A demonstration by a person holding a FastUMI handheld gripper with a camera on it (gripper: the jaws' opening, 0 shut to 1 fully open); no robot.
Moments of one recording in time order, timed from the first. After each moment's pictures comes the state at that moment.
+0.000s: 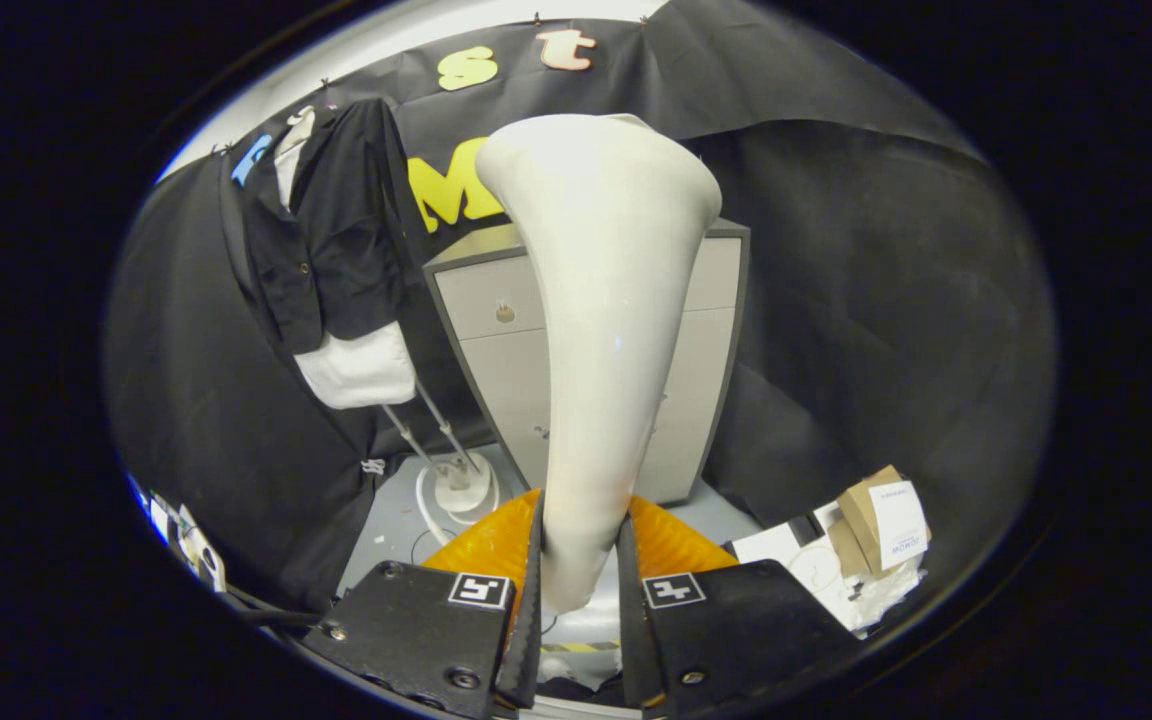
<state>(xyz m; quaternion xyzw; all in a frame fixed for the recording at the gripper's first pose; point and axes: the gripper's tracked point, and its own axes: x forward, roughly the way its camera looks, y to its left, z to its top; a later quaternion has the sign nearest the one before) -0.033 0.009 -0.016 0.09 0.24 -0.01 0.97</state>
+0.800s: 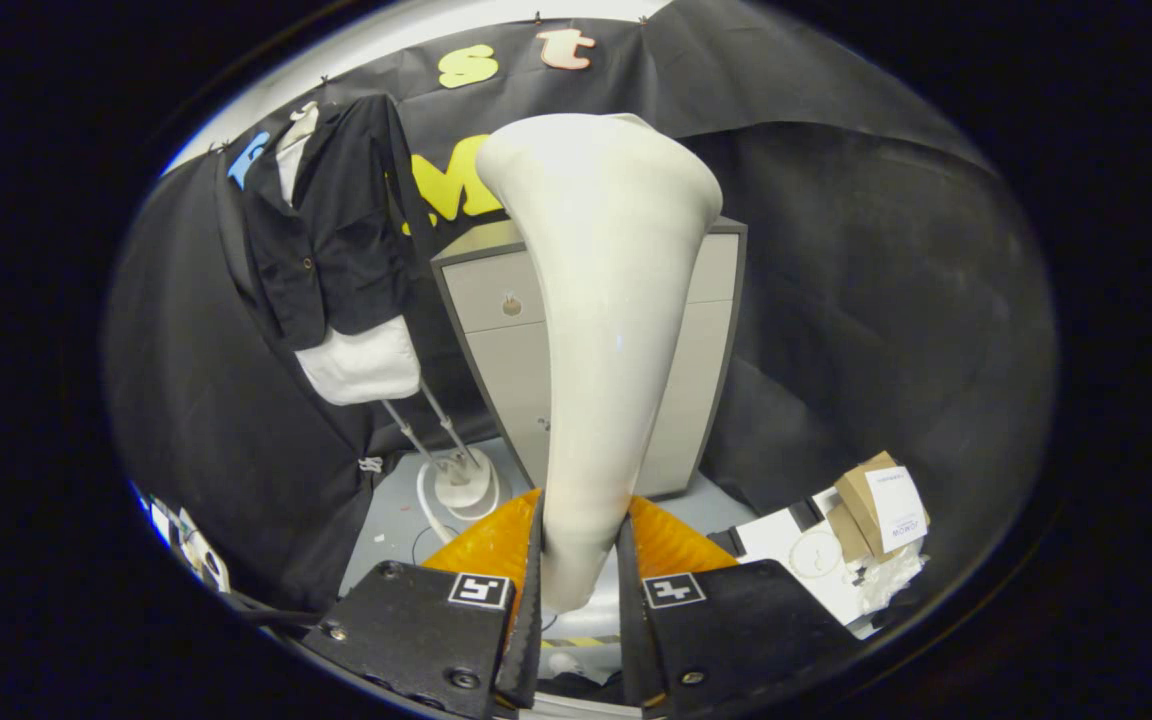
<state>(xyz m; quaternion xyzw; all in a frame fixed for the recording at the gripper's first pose) -0.052 0.032 -0.013 0.09 0.24 -0.02 0.97</state>
